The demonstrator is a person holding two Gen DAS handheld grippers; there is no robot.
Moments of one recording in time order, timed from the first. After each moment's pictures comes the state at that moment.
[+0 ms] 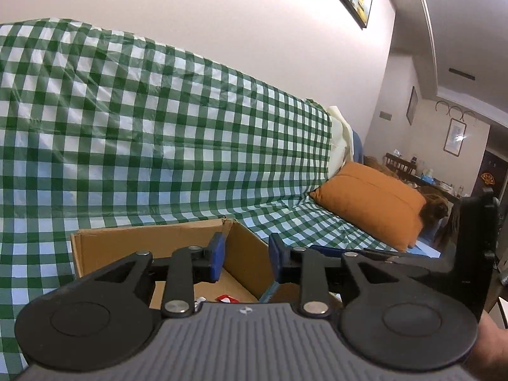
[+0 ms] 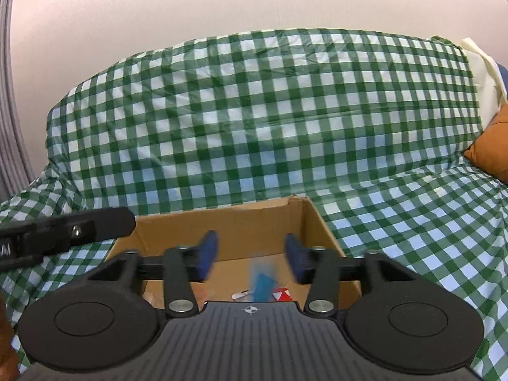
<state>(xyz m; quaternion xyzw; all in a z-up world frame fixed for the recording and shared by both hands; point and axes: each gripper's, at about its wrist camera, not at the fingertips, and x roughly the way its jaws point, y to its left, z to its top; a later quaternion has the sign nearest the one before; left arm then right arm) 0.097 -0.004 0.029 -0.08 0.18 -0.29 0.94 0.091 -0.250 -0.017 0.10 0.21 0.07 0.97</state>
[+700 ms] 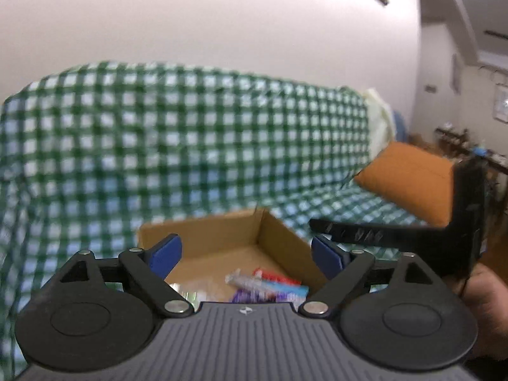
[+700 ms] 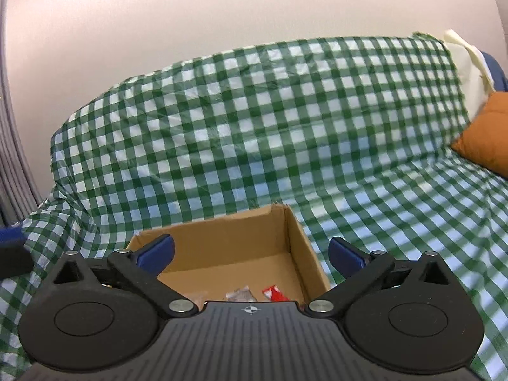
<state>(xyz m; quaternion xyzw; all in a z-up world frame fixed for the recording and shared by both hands) -0.011 -0.011 0.083 0.00 0.21 -0.16 0.96 0.042 -0.286 0.013 0.13 0.21 0.07 0.97</state>
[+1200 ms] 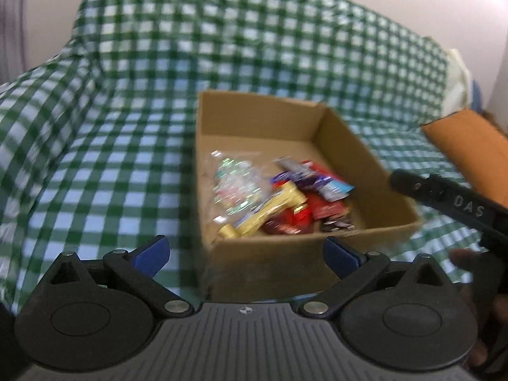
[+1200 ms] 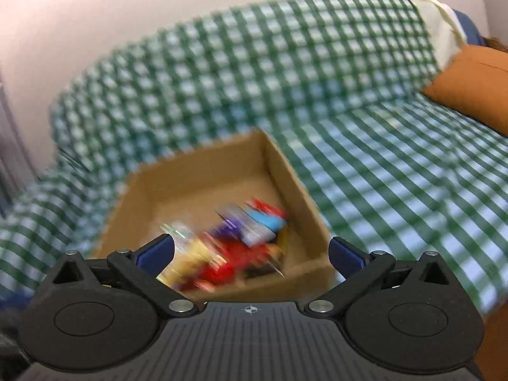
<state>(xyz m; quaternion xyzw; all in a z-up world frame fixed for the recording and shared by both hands) -0.056 -0.018 -0.003 -0.05 0.35 -0.01 0.94 -0.045 -0.290 -0.033 0.14 0.24 0.07 0.96</state>
